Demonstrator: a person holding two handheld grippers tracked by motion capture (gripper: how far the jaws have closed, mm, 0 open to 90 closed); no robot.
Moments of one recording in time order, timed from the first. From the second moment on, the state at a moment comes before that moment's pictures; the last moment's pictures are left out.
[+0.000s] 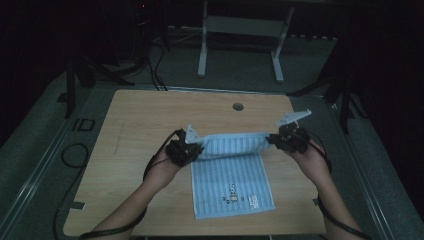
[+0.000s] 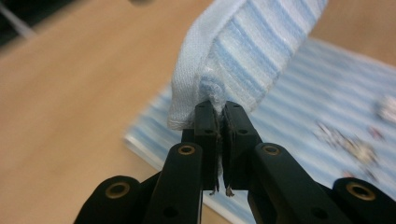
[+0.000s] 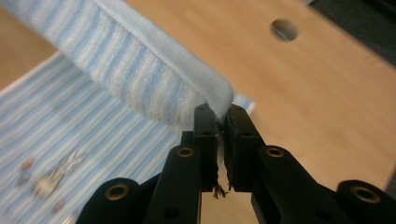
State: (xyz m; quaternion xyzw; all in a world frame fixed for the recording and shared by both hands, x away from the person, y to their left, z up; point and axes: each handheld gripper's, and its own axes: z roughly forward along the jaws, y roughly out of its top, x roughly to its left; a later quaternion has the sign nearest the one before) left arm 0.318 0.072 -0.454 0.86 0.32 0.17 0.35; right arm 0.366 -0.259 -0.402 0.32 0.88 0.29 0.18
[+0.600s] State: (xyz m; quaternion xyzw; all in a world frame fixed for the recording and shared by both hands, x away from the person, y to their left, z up) left arm 0.220 0.082 -0.498 0.92 0.27 0.08 0.29; right arm 0.249 -0.309 -0.486 0.36 0.89 0.27 0.03
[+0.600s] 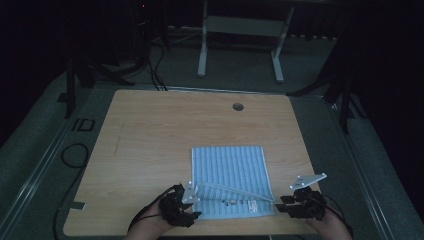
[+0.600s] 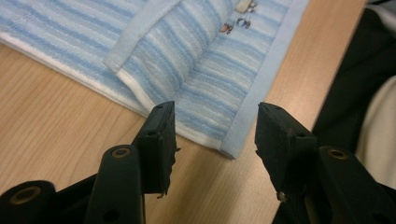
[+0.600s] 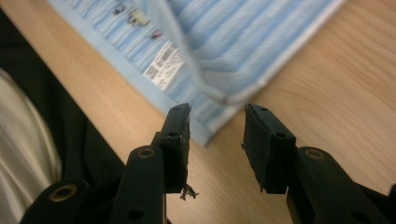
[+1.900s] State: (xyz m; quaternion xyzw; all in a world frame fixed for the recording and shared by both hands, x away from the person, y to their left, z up) left arm 0.314 0.066 -0.528 0.94 0.26 0.06 0.23; right arm 0.346 -0.270 -0.522 0.37 0.91 0.20 0.03
